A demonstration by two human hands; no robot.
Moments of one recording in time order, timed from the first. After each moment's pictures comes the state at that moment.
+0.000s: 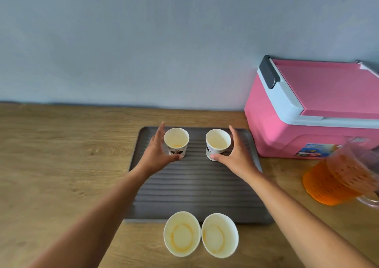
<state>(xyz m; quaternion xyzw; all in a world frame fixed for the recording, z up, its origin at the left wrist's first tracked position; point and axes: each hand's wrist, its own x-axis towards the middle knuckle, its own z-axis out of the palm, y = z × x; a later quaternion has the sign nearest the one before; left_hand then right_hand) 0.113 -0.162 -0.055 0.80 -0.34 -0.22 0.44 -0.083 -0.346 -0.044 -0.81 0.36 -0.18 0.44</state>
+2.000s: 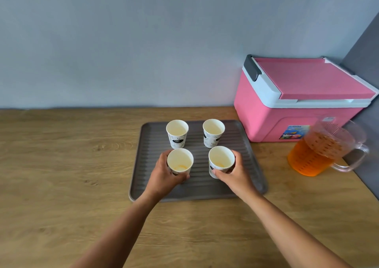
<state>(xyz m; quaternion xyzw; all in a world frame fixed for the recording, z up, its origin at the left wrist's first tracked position) 0.030 -0.091 -0.075 0.77 -0.31 -0.23 0.50 -0.154 -0.250 -0.068 -0.73 0.40 -0.24 0.50</state>
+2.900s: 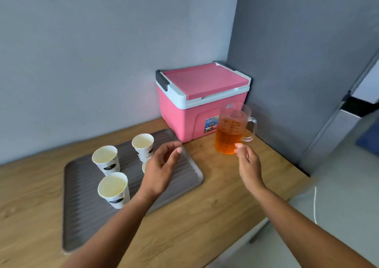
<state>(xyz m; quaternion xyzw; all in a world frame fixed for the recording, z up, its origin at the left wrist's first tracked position) -0.096 -0.168 0.037 0.59 -0.49 -0.32 0.56 -0.325 -0.283 -0.011 -0.56 0.57 -0.47 0.37</state>
